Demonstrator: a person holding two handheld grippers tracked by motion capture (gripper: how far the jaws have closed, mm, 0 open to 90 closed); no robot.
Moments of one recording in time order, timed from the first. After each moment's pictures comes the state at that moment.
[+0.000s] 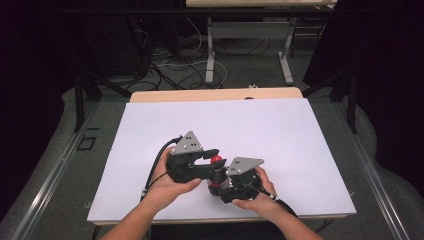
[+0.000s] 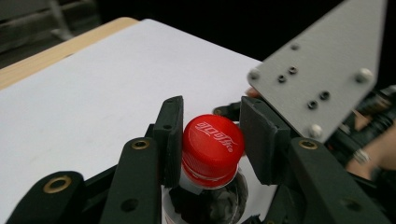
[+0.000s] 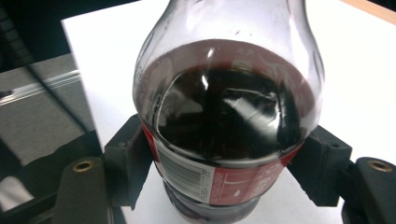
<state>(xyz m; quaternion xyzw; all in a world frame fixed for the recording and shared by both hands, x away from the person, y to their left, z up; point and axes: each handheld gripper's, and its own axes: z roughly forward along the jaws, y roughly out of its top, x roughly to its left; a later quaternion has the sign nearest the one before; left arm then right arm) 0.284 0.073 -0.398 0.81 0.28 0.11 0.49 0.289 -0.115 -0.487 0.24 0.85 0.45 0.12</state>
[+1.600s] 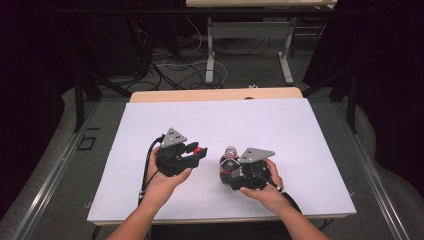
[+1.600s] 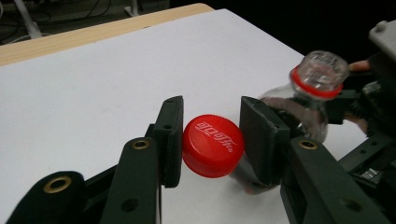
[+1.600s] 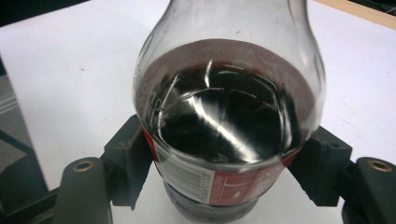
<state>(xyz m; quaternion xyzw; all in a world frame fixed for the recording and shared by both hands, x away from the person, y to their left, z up) 0.314 0.110 -0.430 0.78 0.39 0.15 0.47 0.315 -0.143 -0.494 0.31 0.83 0.44 0.16</state>
